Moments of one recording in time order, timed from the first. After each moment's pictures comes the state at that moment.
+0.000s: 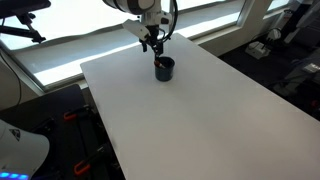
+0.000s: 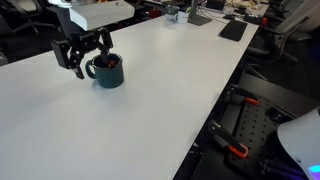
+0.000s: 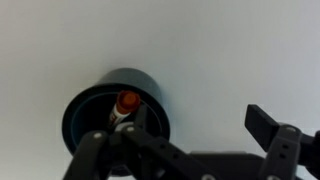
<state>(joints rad) 0.19 0.45 0.09 -2.05 -0.02 2.51 0.14</state>
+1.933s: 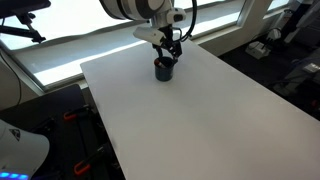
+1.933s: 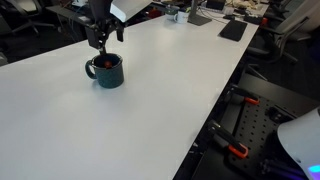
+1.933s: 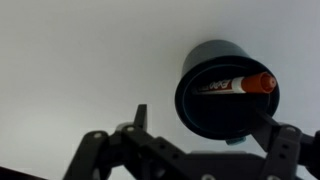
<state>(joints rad) 0.17 0.38 -0.02 -2.15 -0.30 2.69 0.16</state>
